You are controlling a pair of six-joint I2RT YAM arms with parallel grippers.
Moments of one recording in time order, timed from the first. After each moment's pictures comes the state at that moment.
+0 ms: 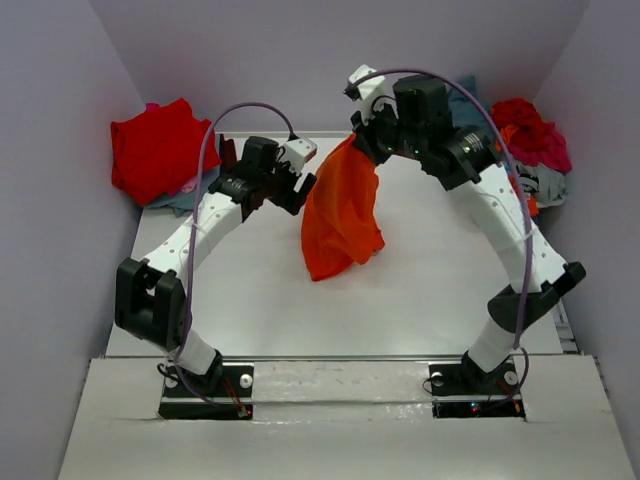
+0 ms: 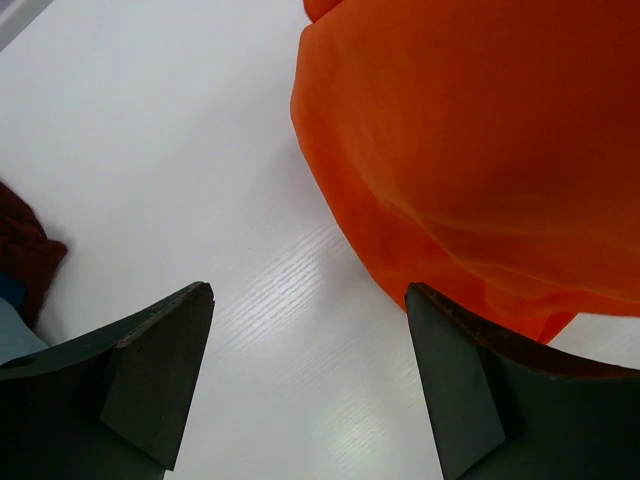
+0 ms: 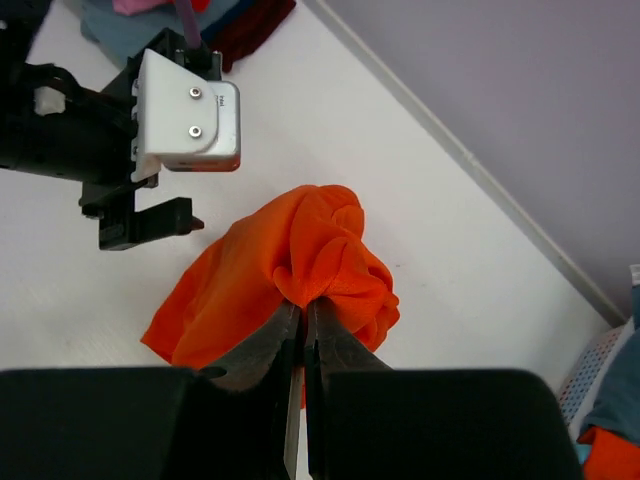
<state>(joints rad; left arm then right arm) -0.44 1.56 1.35 -0.44 0.15 0.25 0.63 1.73 2.17 -0.89 -0.09 -0.24</state>
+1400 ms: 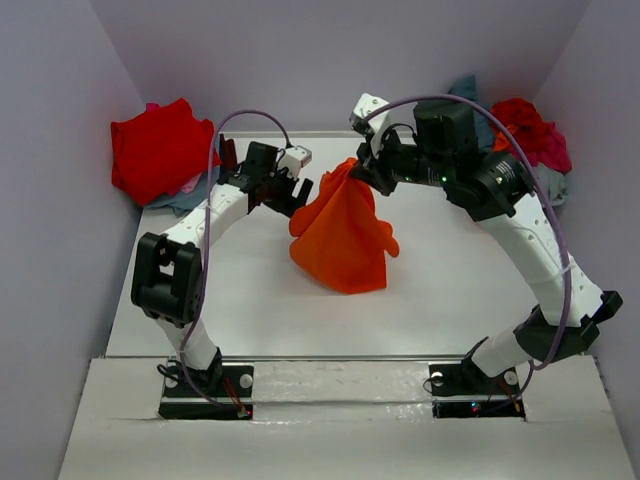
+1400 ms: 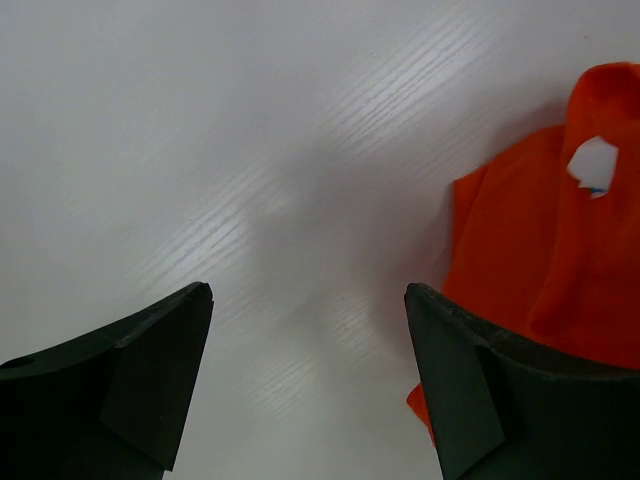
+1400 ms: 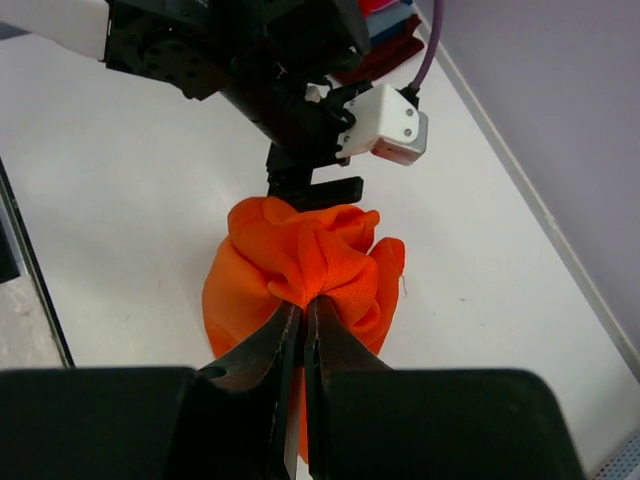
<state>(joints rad) -0.36 1.72 1.36 -0.45 0.24 0.17 0.70 1.50 2.03 -0.89 -0.27 -0.32</state>
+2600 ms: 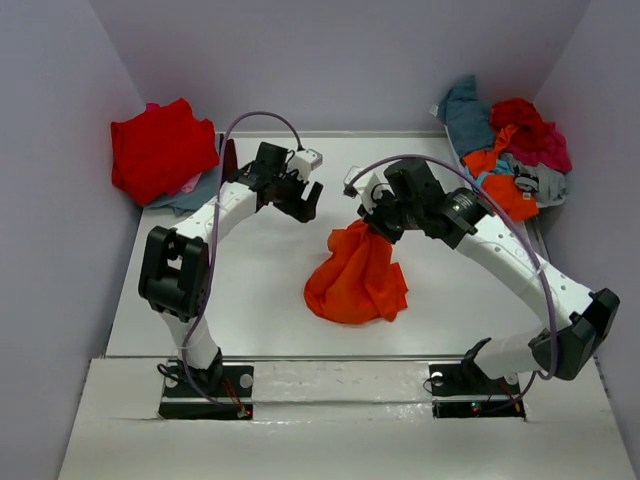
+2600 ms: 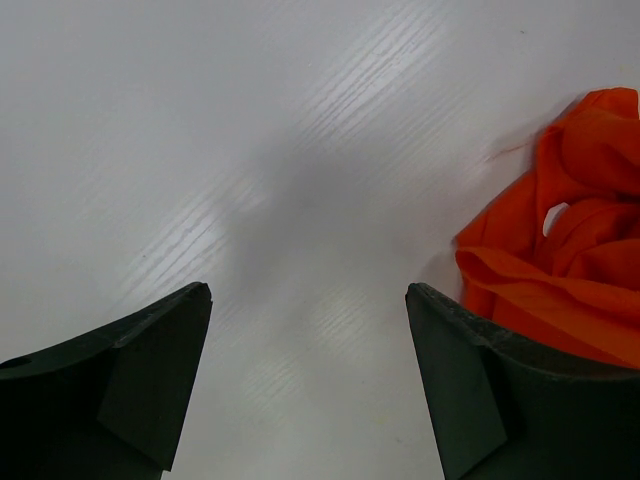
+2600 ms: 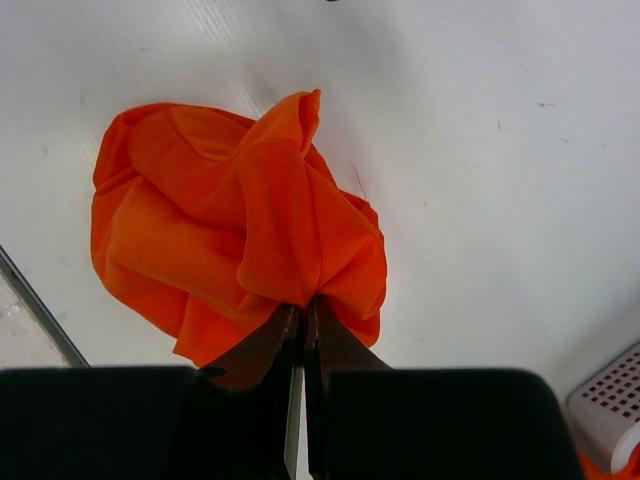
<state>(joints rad) -0.40 1.77 1.39 -0.46 0.30 0.17 0.71 1.40 1.47 -0.86 -0.13 -0.36</state>
